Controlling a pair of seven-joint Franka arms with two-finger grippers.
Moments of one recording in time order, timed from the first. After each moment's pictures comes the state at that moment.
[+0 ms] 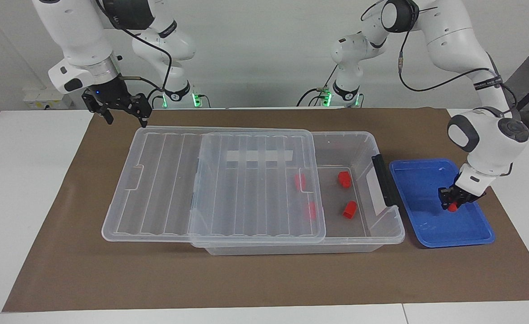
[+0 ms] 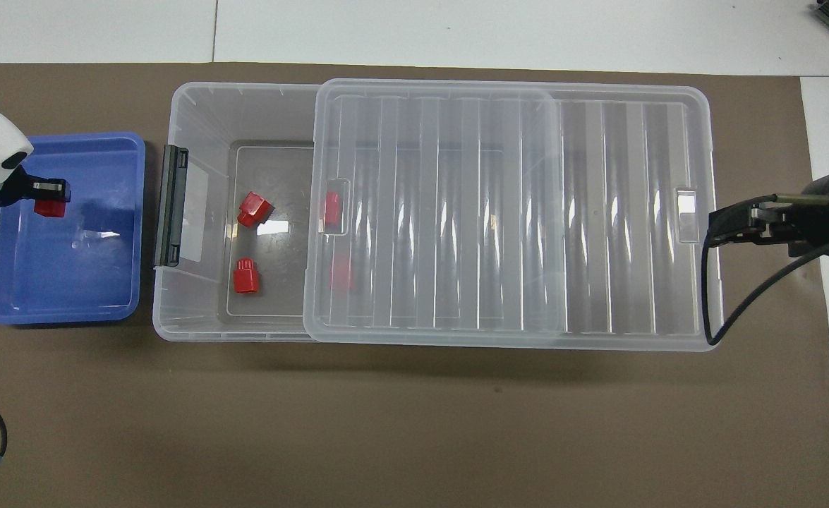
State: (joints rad) left arm 0.24 0.43 -0.05 -1.73 0.07 2.30 0.27; right arm -0.06 -0.03 0.11 -1.63 -0.02 1.57 0.19
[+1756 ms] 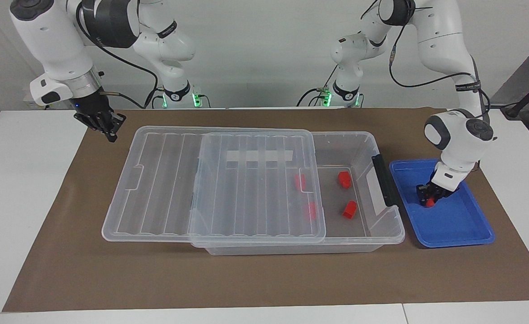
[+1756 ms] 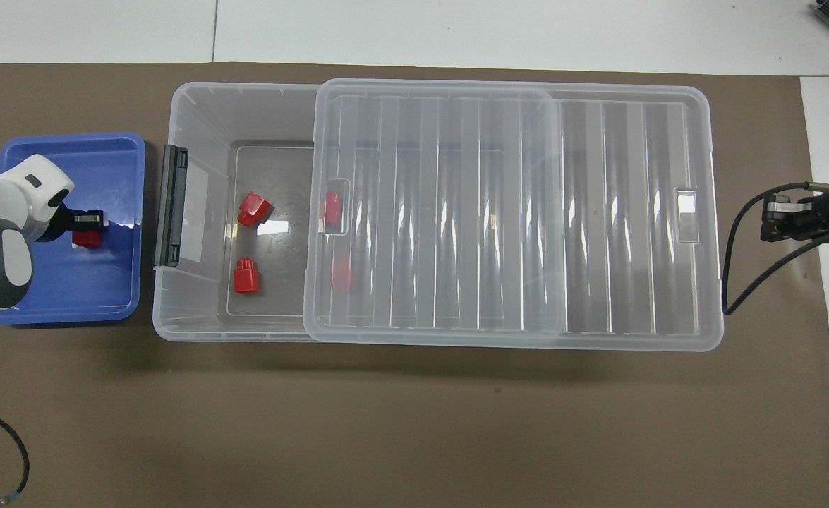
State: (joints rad) left arm 0.24 0.36 -0.07 -1.97 0.05 2.48 0.15; right arm -0.16 -0.03 0.11 -1.73 -0.02 1.73 0.19
